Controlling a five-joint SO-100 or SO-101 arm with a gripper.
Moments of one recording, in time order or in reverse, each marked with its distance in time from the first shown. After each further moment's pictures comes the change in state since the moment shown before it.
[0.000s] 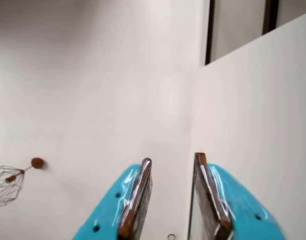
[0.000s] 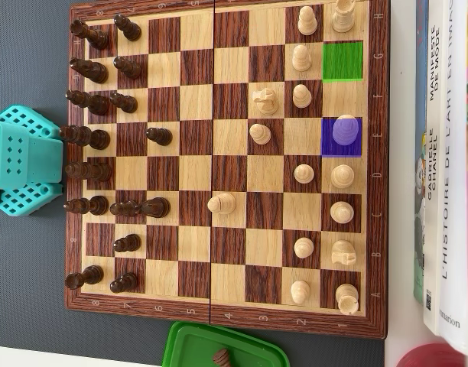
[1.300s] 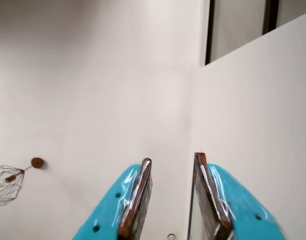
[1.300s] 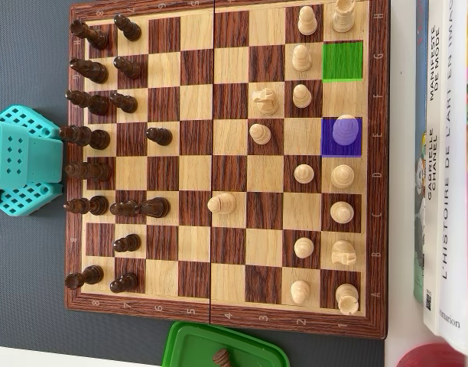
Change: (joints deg) arm 0.0 0.0 0.0 0.1 0.0
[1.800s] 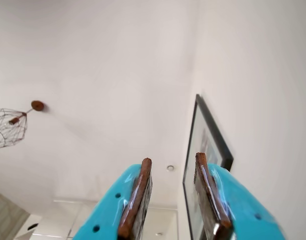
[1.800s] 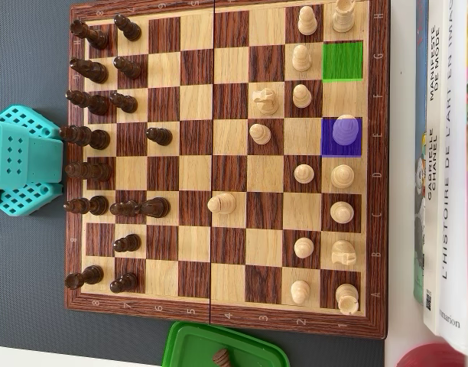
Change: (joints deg) arm 0.0 0.0 0.0 19.3 0.0
